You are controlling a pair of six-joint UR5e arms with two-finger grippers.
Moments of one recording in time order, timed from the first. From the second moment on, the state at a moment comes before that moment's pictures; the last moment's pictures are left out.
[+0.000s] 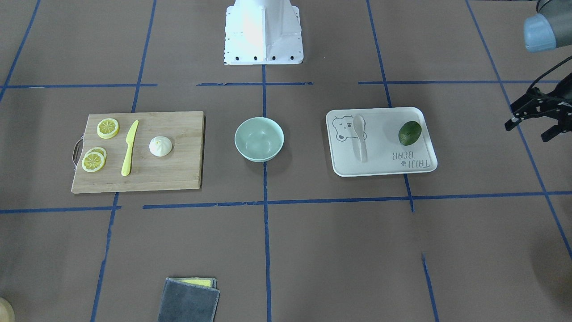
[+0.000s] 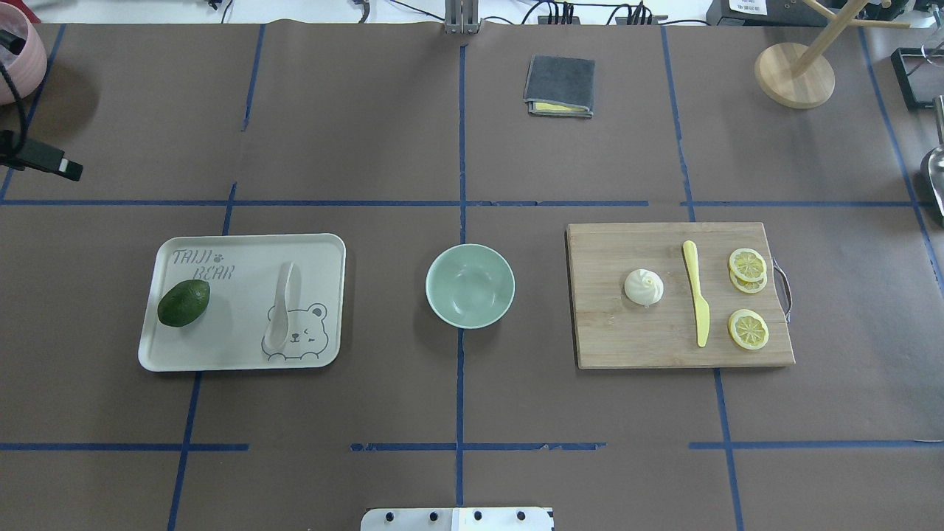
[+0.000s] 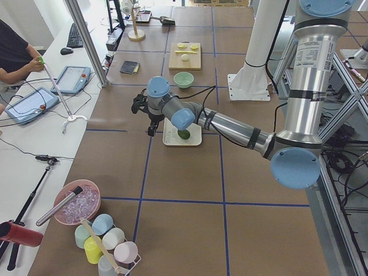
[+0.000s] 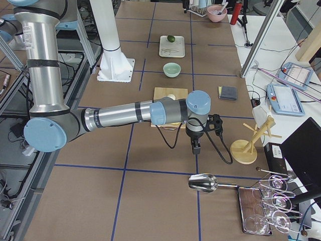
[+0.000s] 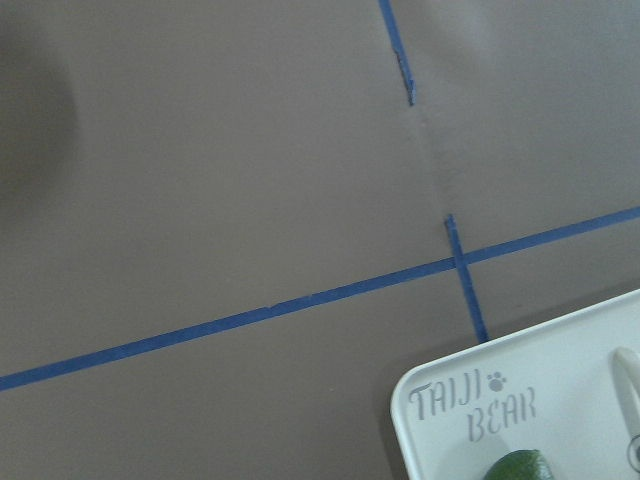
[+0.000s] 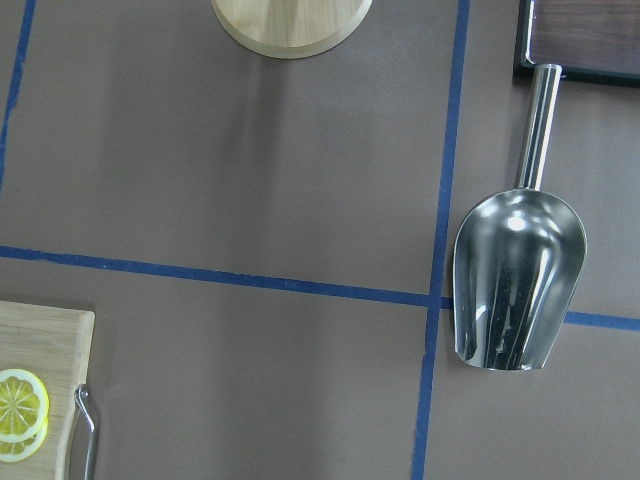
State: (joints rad) left arm -1.17 -1.67 -1.84 -1.96 -2.32 -0.56; right arm 1.55 -1.50 1.71 -1.61 2.39 0.04
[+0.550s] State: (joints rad) left arm -0.87 -1.76 -1.87 -1.97 -2.06 -0.97; right arm 1.50 -1.51 1.80 -1.61 2.39 0.23
